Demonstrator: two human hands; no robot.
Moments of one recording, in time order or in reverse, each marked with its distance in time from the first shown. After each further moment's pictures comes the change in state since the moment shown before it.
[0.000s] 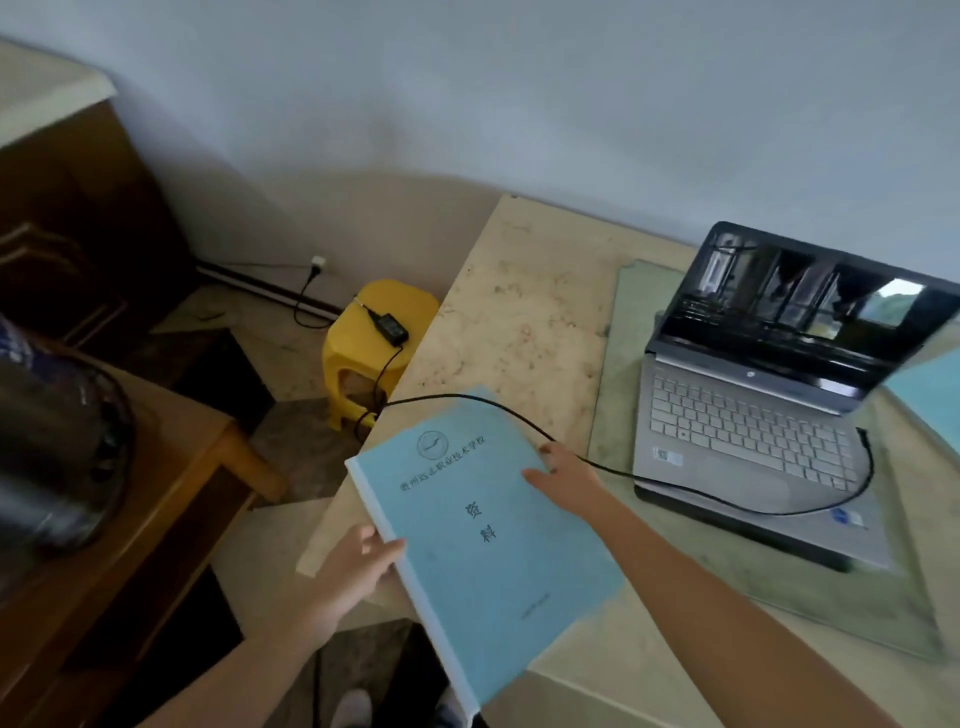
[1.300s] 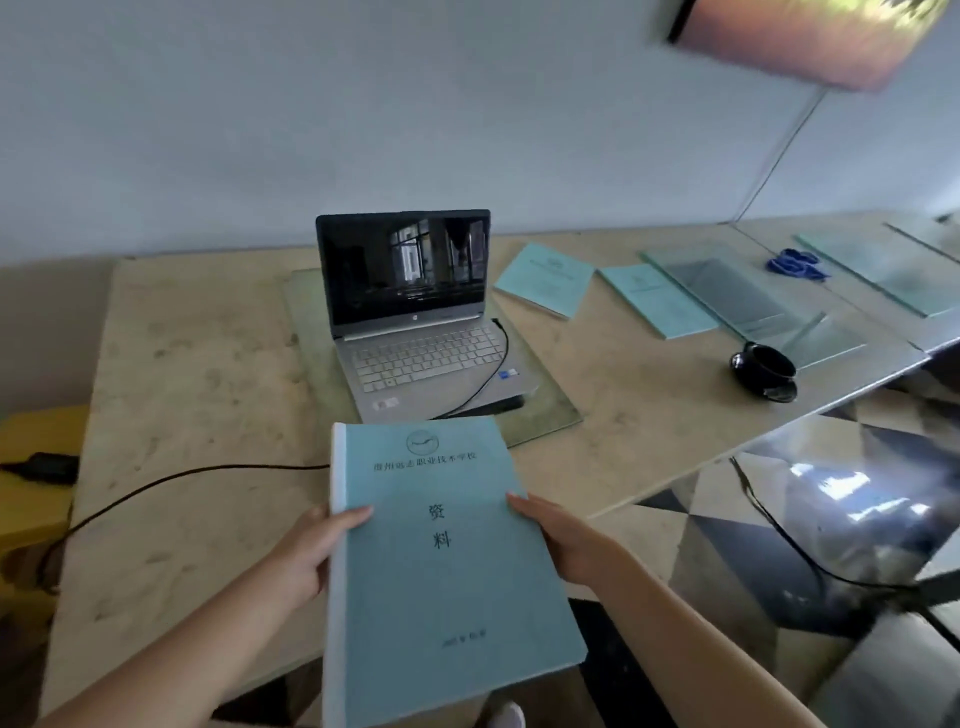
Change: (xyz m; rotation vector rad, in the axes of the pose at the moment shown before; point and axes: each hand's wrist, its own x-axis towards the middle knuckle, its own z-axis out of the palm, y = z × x) left_hand -0.060 0.089 0.140 -0.033 -0.565 0.139; right_hand -0.263 0.166 -0.008 1.382 0.142 0.178
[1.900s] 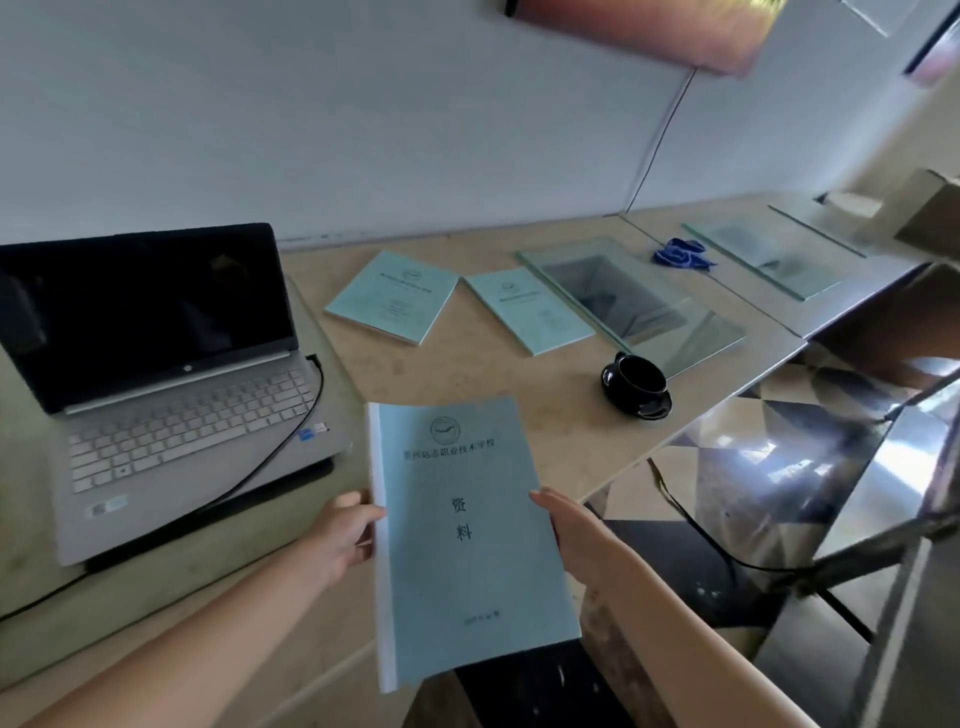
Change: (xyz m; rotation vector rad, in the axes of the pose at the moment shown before) left_hand 0.131 0.028 0.319 0.135 -0.085 0.000; right_hand -0.026 -0.075 -0.297 0.094 0.331 -0.192
